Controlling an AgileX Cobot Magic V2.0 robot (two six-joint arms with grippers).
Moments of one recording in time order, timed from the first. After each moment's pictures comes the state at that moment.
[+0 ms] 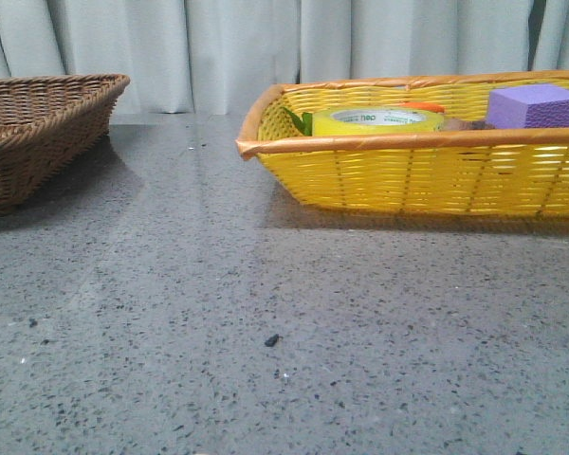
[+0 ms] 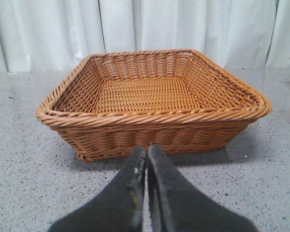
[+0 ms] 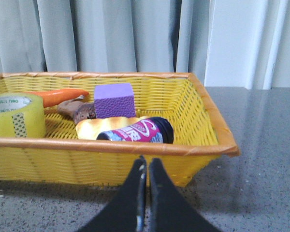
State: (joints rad) left arm -0.05 -0.01 0.00 -0.07 0.11 0.05; right arm -0.10 -0.01 0.01 -0.07 0.04 0.02
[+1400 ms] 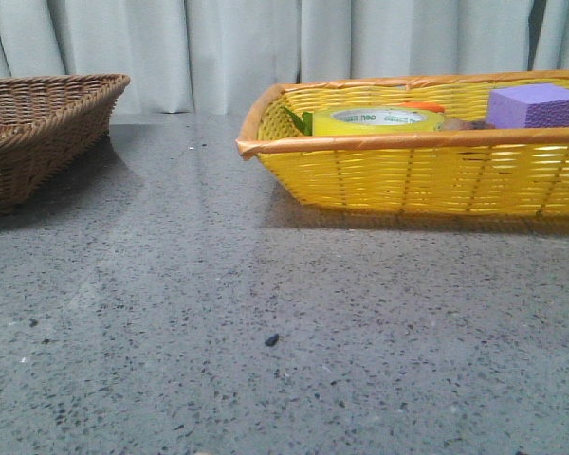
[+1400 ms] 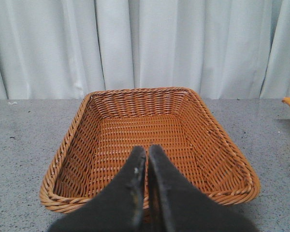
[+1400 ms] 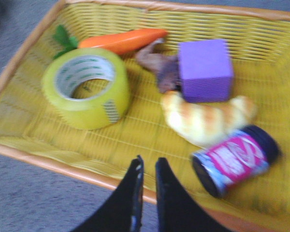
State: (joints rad) left arm -0.05 0.29 -0.34 -0.08 0.18 0.05; right arm 0.19 0.89 -0.94 0.07 0.72 0.01
